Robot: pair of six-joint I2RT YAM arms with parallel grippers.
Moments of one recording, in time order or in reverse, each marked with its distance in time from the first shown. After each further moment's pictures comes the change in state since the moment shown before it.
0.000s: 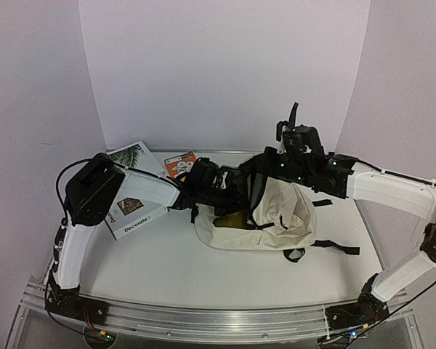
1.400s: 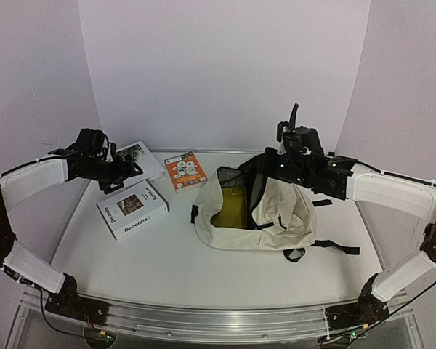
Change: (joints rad) left arm 0.529 -0.802 -0.392 -0.696 -0.262 0.437; right arm 0.000 0.000 -0.012 0.019 0.018 -0.004
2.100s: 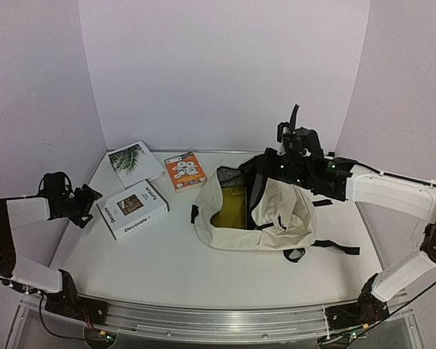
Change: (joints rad) left arm 0.497 -0.177 -0.545 0.367 0.098 -0.247; right arm 0.000 0.000 -0.016 0.023 0.010 0.000
